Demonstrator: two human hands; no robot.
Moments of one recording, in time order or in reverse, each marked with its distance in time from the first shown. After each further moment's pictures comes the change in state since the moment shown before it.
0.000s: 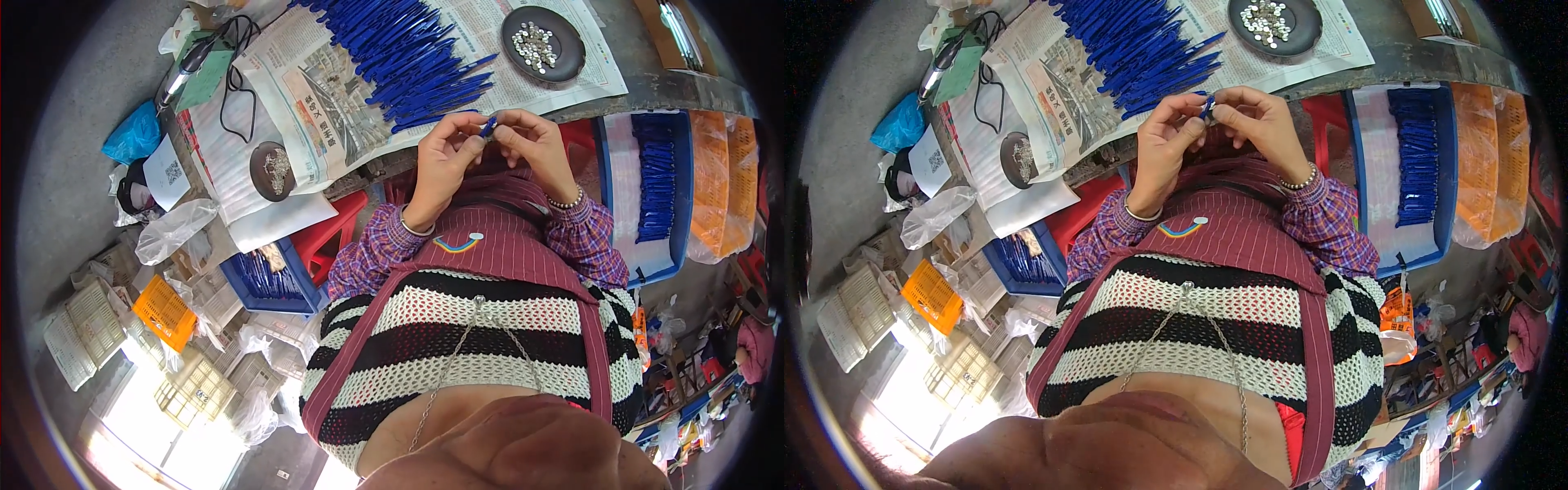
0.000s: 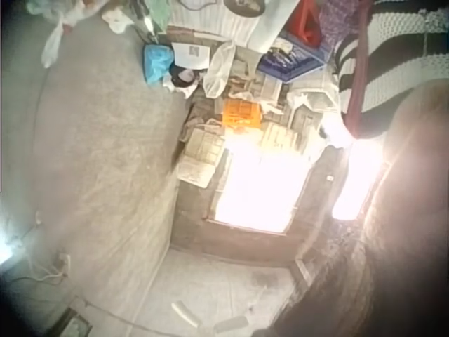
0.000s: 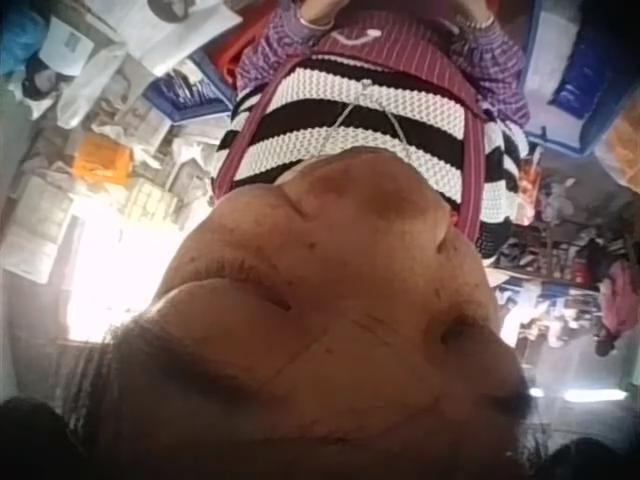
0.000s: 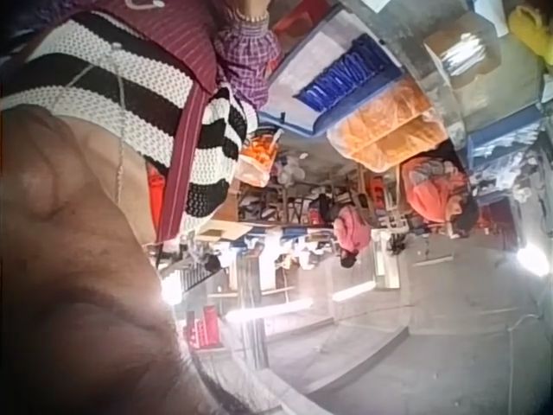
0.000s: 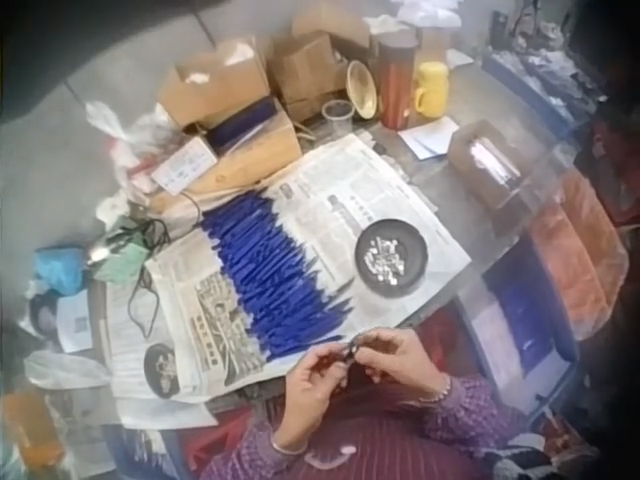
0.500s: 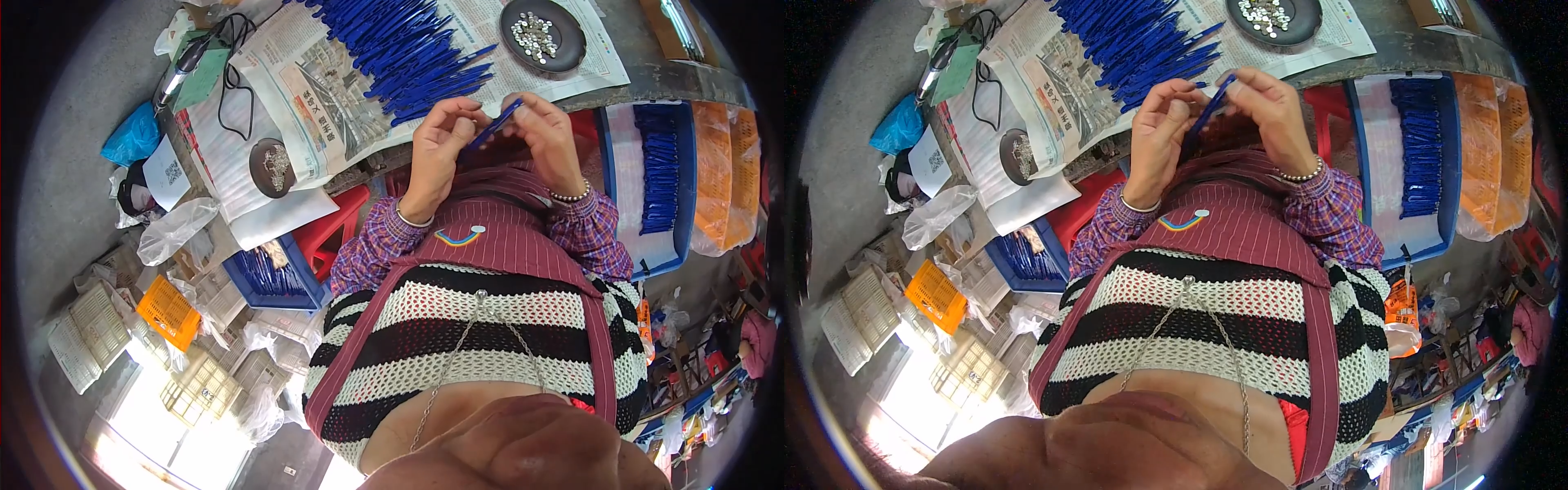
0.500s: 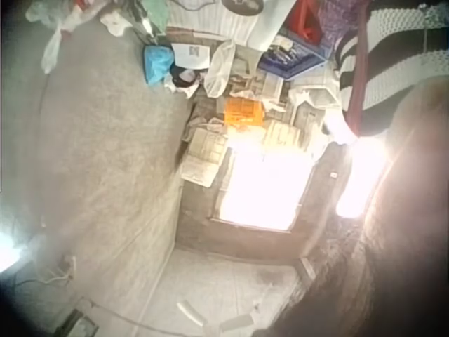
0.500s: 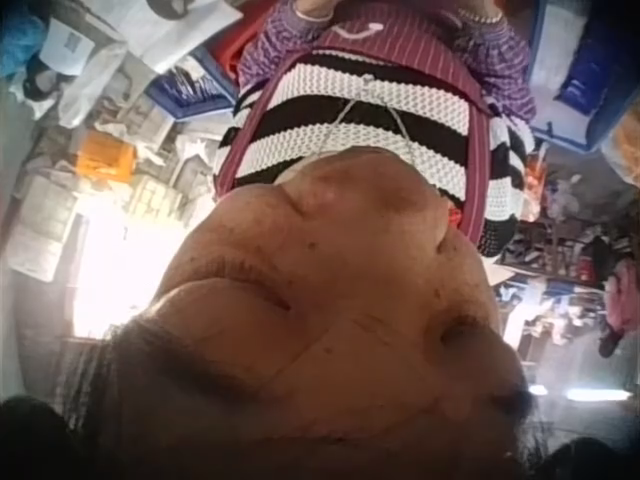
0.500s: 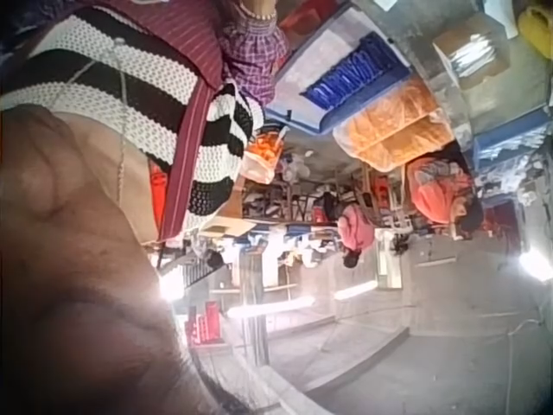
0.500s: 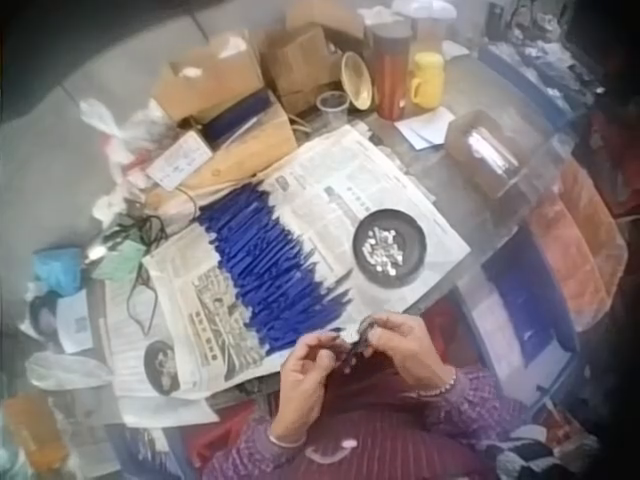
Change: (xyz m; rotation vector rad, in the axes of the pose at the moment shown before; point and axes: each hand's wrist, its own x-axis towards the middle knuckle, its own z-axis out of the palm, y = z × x) left_hand 0.004 0.005 0.002 -0.184 0.004 -0.005; right_hand -0.002 -0.008 0.000 0.208 0.010 -0.069
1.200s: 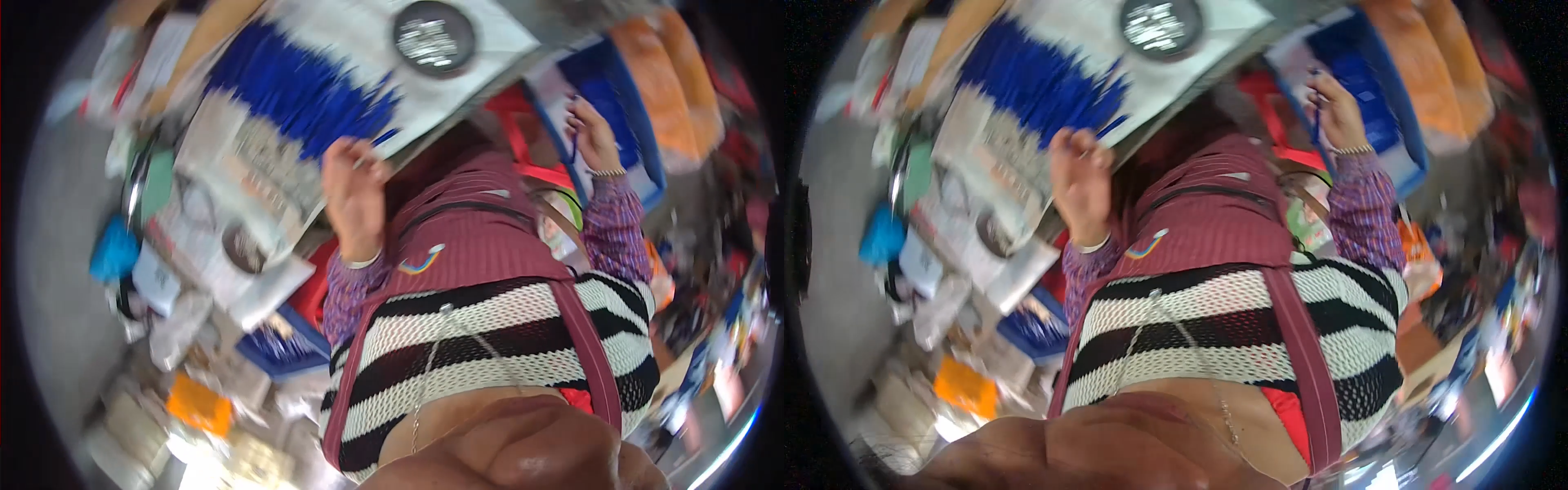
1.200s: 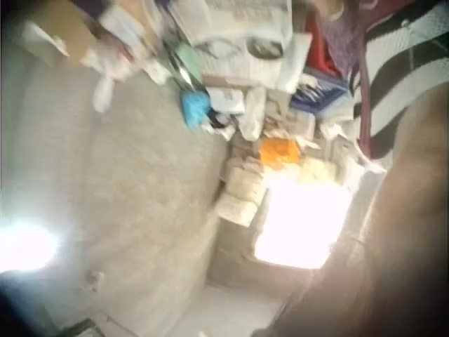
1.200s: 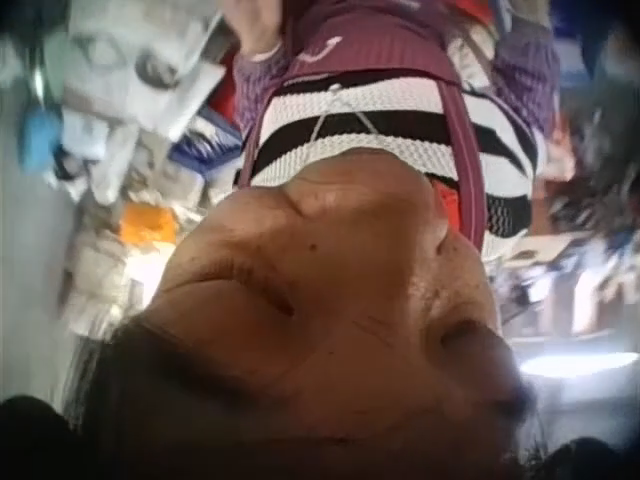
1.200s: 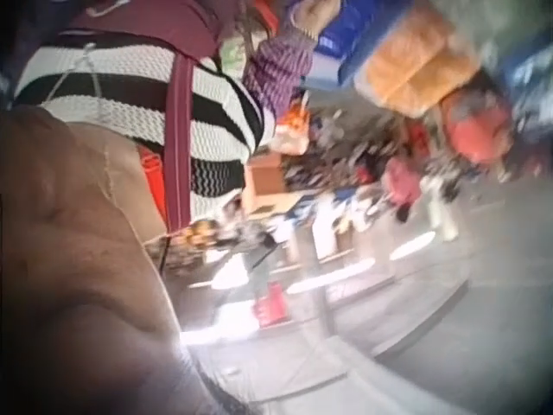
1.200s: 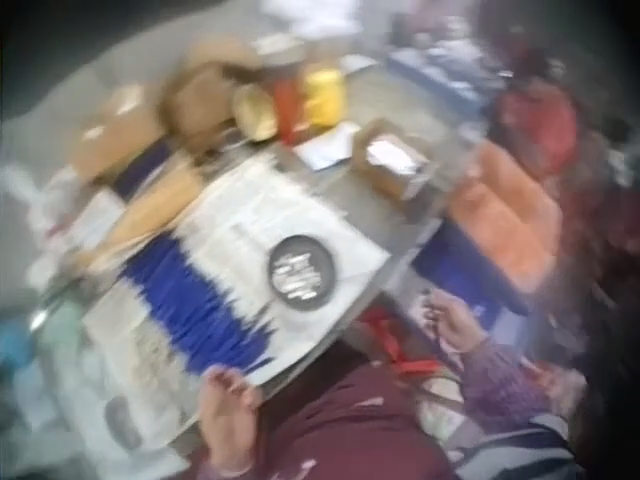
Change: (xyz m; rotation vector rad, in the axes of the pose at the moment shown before) left_hand 0.007 0.012 -0.019 -0.346 -0.161 0.037; right_hand -0.076 -0.032 -0.188 0.116 0.611 0.044
